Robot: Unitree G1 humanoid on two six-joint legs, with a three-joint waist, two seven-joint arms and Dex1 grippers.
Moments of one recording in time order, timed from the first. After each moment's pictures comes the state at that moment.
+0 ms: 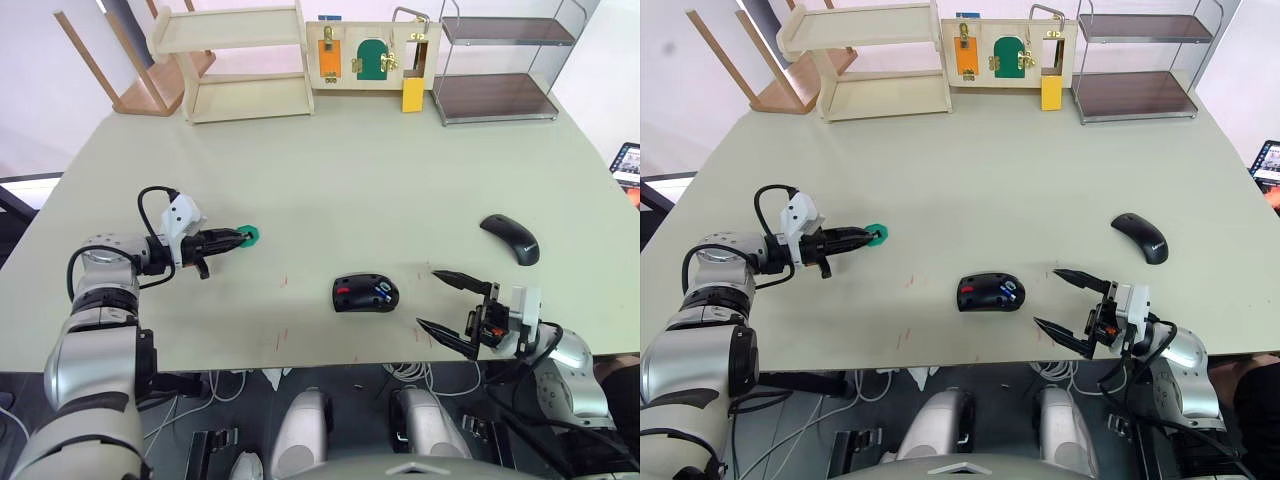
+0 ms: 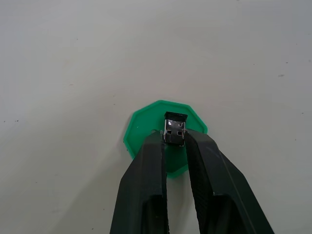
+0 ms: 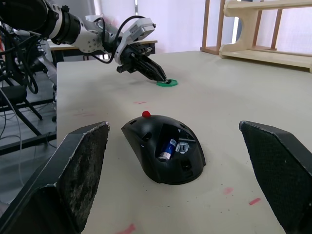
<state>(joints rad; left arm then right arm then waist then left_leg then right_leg) -0.82 0.76 0.11 1.27 -0.03 -0.37 -1.33 0.04 -0.38 -0.02 0.01 0.51 -0.25 1.22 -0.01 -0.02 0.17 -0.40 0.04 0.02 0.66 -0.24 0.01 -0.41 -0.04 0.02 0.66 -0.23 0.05</state>
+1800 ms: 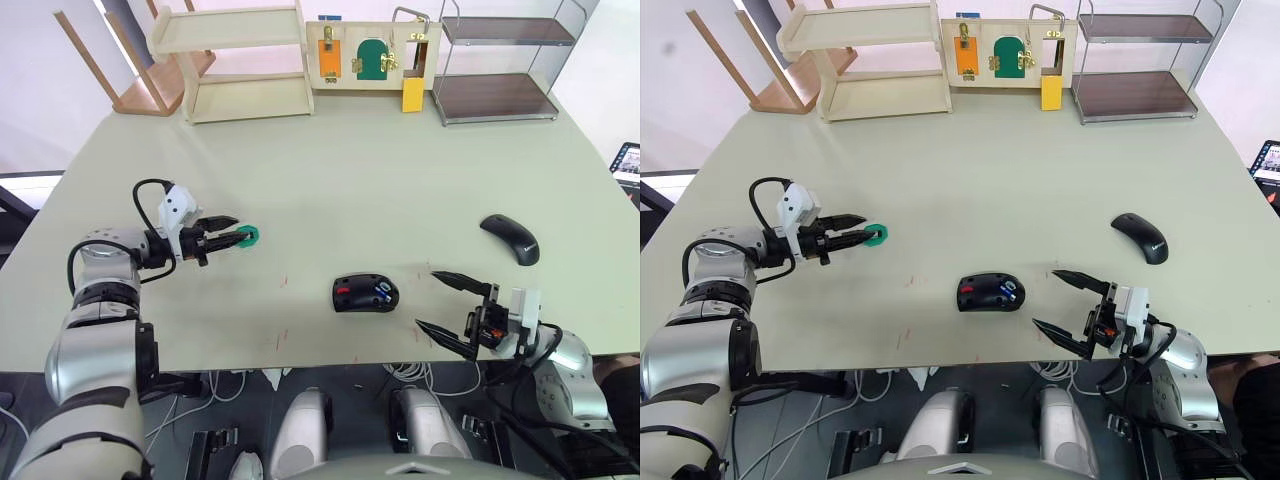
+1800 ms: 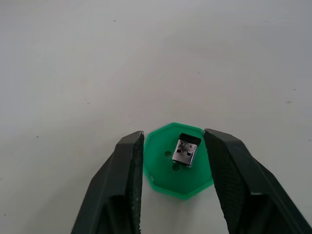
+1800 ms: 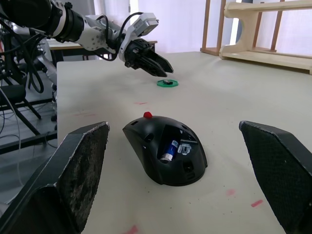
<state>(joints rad) -0.85 0.75 0.15 1.27 -0.04 -0.34 -1.33 0.05 -0.38 -0.01 0.00 0.51 -0.27 1.21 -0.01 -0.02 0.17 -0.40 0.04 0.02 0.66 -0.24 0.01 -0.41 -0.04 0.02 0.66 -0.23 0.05</state>
